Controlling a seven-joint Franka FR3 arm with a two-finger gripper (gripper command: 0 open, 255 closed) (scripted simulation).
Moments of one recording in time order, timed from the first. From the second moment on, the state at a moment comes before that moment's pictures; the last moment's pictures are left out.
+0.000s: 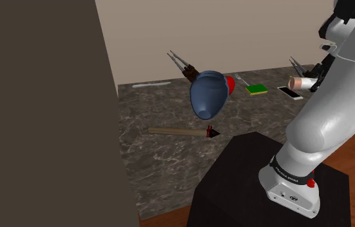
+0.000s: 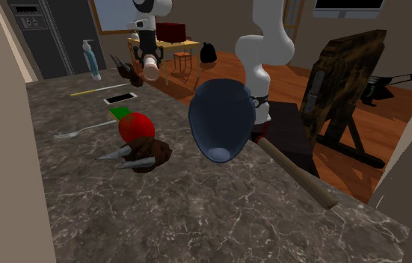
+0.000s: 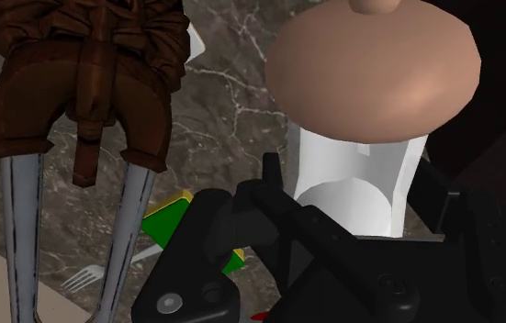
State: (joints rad) arm -0.42 0.11 -1.17 -2.10 0.32 2.06 -2.19
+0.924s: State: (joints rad) arm -0.28 0.11 -1.08 -2.05 0.32 2.06 -1.95
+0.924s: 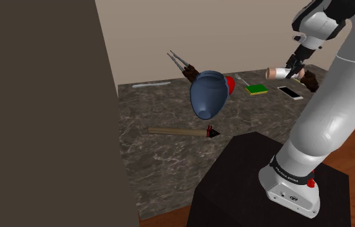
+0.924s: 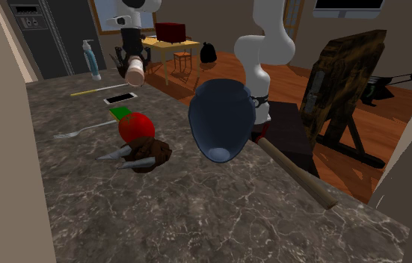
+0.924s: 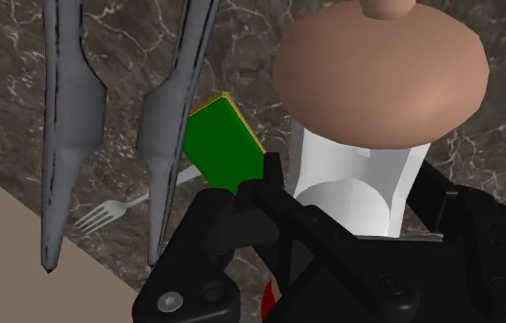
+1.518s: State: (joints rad) arm -0.24 0.24 -0.95 -1.93 0.42 2.04 -1.81
